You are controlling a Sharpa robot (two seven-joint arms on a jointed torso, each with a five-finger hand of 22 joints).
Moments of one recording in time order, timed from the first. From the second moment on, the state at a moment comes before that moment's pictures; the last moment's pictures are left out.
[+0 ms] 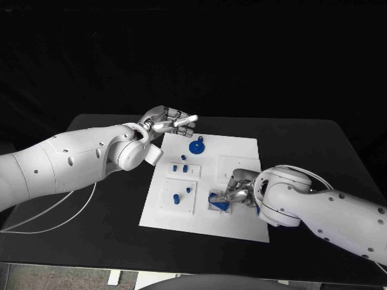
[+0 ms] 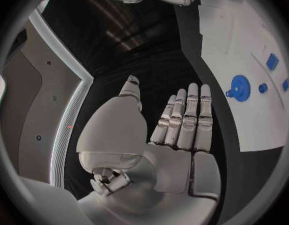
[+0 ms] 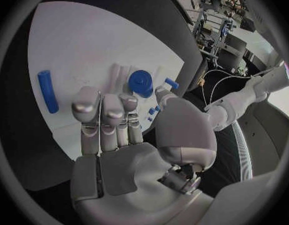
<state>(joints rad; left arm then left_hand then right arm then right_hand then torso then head) 1.25 -0.73 -0.11 1.28 -0.29 -0.17 0.29 1.22 -0.10 -0.09 0.20 0.14 0.86 0.18 0.07 0.06 1.01 0.16 0.07 0.06 1.09 0.15 0.06 0.07 0.05 0.94 0.13 0.14 0.08 0.93 -0.67 0.14 1.62 -1.30 0.03 -0.68 1.05 -0.20 0.20 0.28 0.05 1.26 0.03 0.06 0.10 1.34 -0.04 0.90 1.12 1.46 -0.09 1.03 1.15 0.05 1.46 -0.12 0.89 1.31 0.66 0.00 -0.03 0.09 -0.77</state>
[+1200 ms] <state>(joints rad) 1.25 -0.73 -0.11 1.27 -0.30 -0.17 0.28 1.22 -0.10 -0.09 0.20 0.14 0.86 0.18 0.07 0.06 1.01 0.16 0.07 0.06 1.09 0.15 0.06 0.07 0.05 0.94 0.14 0.14 0.08 0.93 -0.67 0.14 1.62 -1.40 0.05 -0.66 1.11 -0.12 0.21 0.04 0.24 1.29 0.02 0.06 0.07 1.36 -0.05 0.92 1.14 1.46 -0.09 1.03 1.15 0.05 1.46 -0.12 0.91 1.31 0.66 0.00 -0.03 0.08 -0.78</state>
